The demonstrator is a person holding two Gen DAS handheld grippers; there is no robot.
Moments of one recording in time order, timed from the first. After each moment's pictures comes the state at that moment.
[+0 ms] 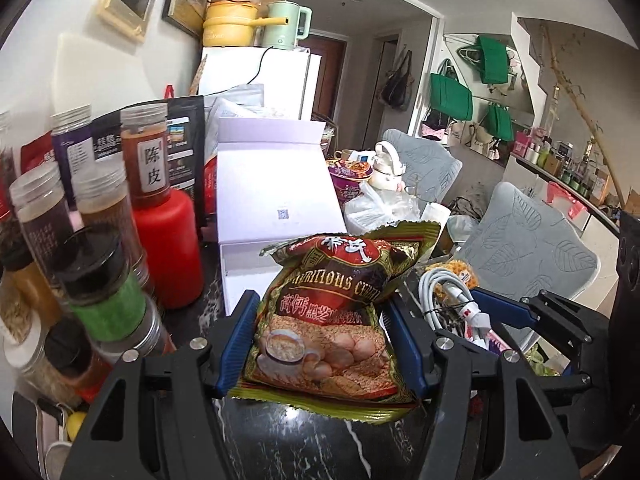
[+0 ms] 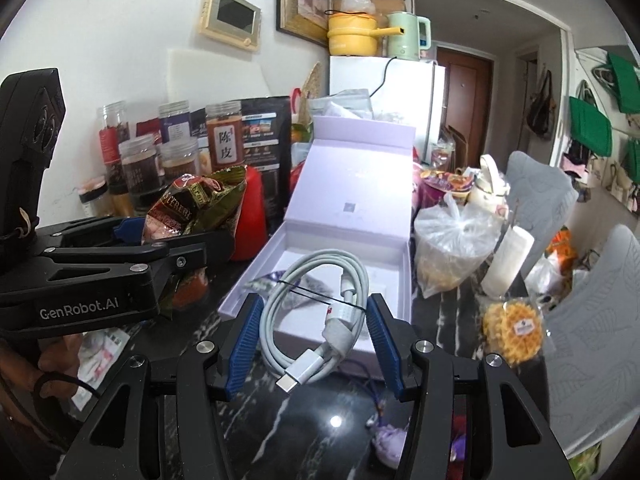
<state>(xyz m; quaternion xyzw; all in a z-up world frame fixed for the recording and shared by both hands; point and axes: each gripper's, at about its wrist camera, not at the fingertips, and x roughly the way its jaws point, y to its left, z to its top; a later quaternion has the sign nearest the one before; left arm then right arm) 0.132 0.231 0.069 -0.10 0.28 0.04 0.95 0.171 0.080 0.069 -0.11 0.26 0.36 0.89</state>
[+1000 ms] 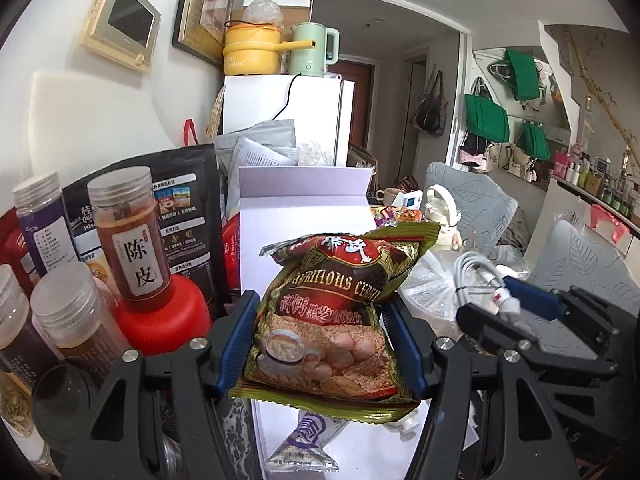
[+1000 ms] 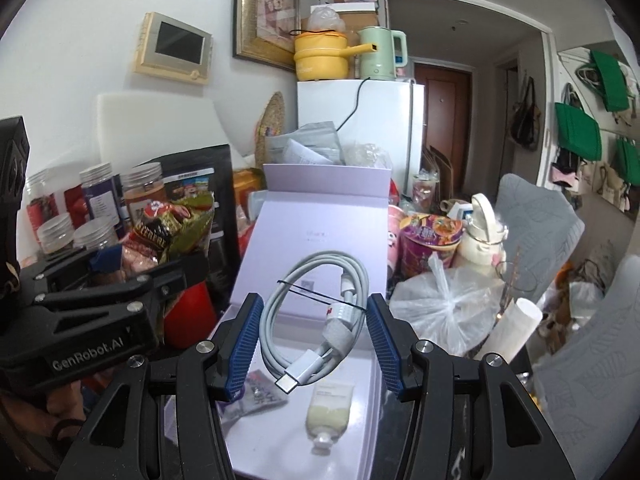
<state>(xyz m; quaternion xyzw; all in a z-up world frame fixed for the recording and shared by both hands) 0.238 0.266 0.091 -0.07 0.23 0.11 0.96 0.292 0.122 0.094 -0.07 0.23 0.33 0.91</state>
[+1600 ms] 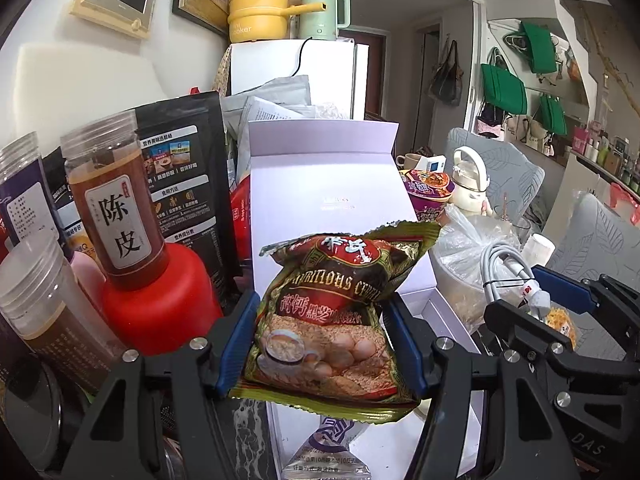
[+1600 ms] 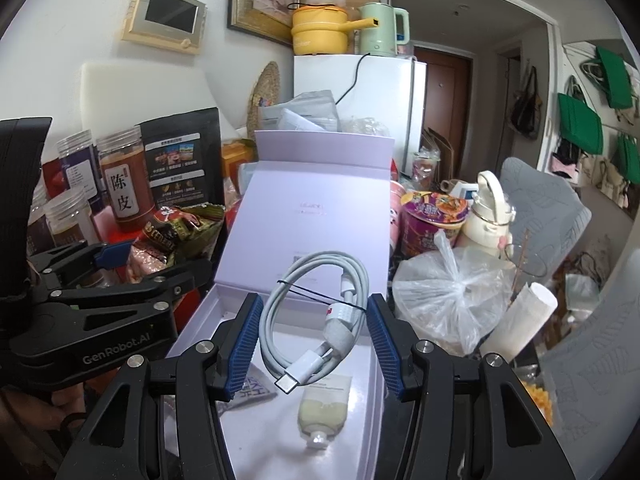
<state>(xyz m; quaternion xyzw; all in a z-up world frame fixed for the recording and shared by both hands) 0.271 0.285 0.052 -0.06 0.28 0.13 0.95 0.308 0.139 0.066 -0.10 0.26 0.32 0.90</state>
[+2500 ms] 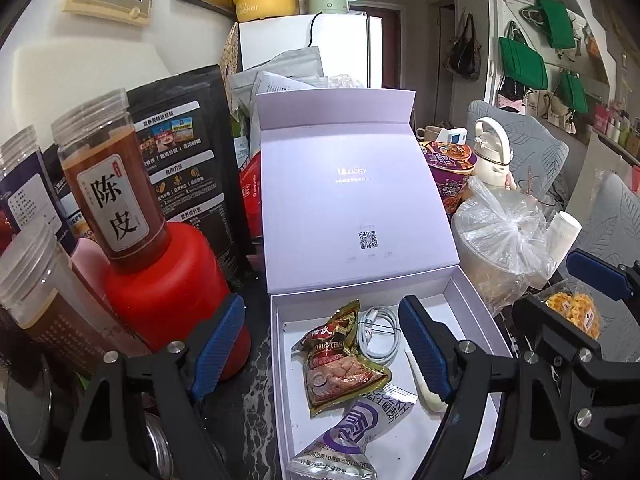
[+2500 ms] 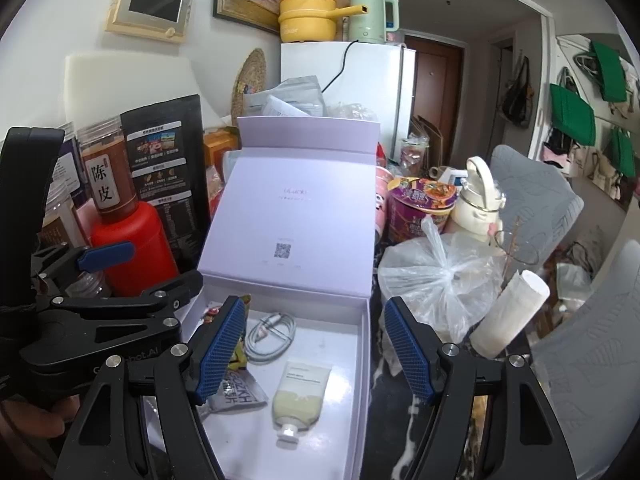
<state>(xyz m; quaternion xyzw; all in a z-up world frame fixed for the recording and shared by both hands) 0.291 0.283 0.037 -0.05 0.33 0.17 0.93 0.318 0.133 0.059 -0.10 0.28 0.30 0.91</state>
